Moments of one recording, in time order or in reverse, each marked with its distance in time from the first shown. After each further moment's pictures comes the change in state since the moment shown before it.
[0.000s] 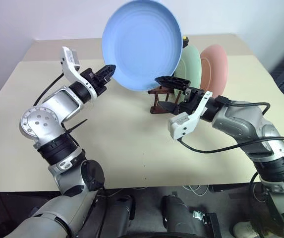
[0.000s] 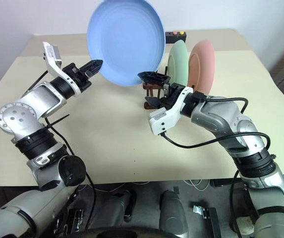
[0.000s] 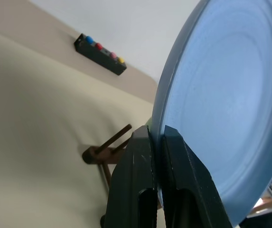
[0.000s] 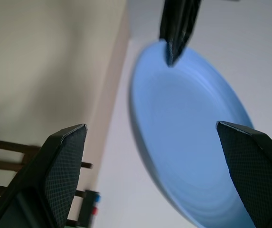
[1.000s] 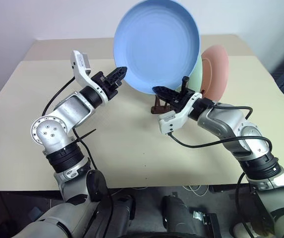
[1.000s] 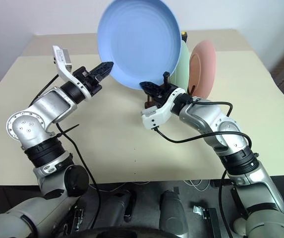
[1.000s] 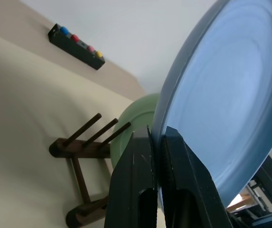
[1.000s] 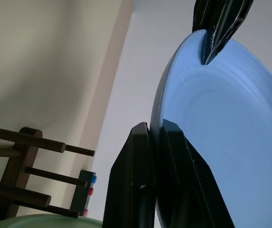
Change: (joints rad) left arm 0.082 -0.018 -0.120 -0.042 -0.305 -0.103 0.204; right arm -0.009 0.079 0.062 0.065 -0.178 0.064 -0.064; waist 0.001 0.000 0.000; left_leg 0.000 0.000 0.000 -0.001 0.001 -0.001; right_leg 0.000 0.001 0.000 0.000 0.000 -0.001
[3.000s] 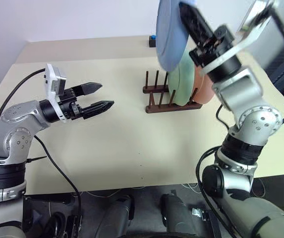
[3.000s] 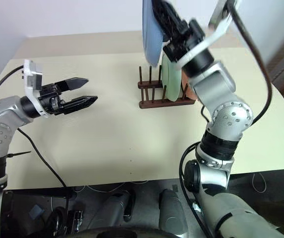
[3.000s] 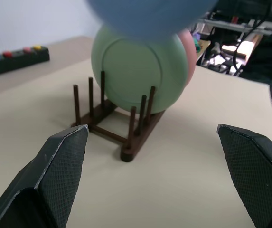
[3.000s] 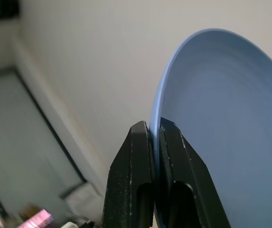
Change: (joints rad) left arm 0.309 0.707 -0.376 0.067 0.337 -0.667 -1.044; right arm -0.148 0.549 -0.673 -0.060 2.119 1.137 -0.374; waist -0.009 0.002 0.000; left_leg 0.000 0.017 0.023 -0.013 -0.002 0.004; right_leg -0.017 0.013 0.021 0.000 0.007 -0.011
